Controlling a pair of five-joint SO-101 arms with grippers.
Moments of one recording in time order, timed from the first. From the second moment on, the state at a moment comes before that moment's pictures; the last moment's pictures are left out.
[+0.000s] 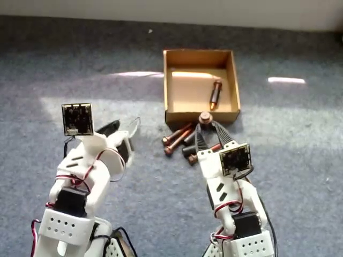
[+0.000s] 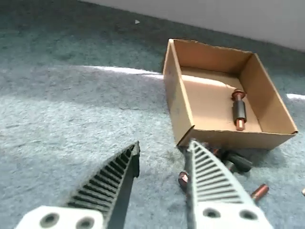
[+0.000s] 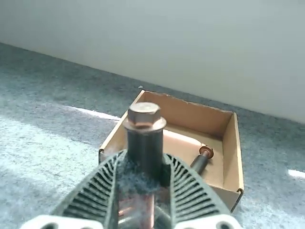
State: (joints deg) left arm 7.8 -75.6 68.3 45.4 23.0; right arm -18.2 -104.2 95.7 23.1 10.3
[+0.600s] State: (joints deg) left arm -3.2 -75.6 92.5 33.0 16.9; right arm -16.4 -104.2 95.6 31.0 10.3
